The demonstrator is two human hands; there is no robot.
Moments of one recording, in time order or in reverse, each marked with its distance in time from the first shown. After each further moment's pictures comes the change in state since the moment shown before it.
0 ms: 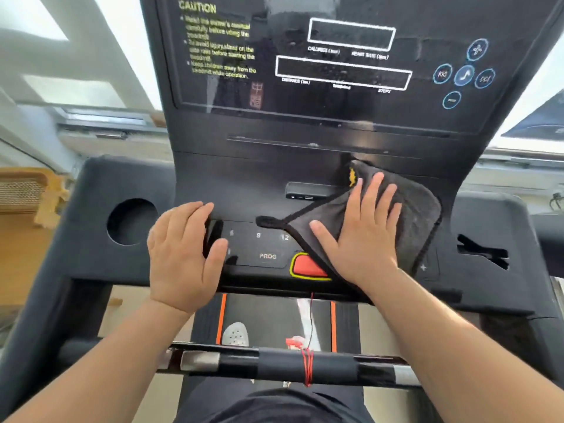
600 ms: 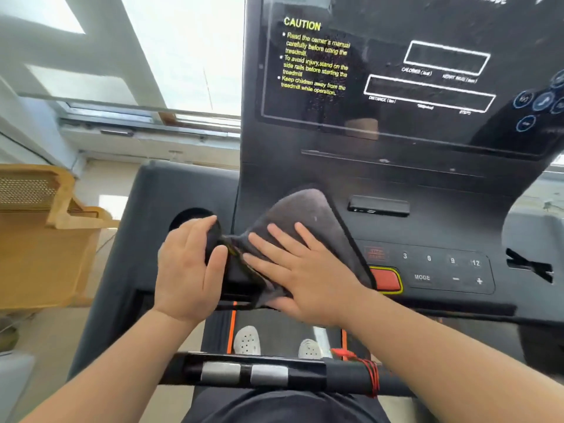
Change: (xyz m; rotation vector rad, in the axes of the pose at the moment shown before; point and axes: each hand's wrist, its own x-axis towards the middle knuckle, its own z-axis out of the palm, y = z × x) left_hand 0.001 -0.100 -0.028 -0.204 -0.076 -0.073; right_hand -0.028 -0.147 0.013 -0.124 -0.088 -0.939
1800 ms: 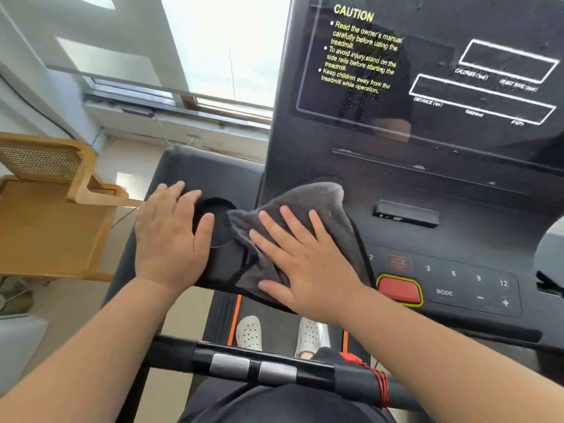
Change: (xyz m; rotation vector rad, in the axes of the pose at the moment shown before) left_hand 0.023 -0.034 -0.024 0.288 -0.018 -0.199; right_hand 0.028 -0.011 -0.004 0.023 0.051 0.088
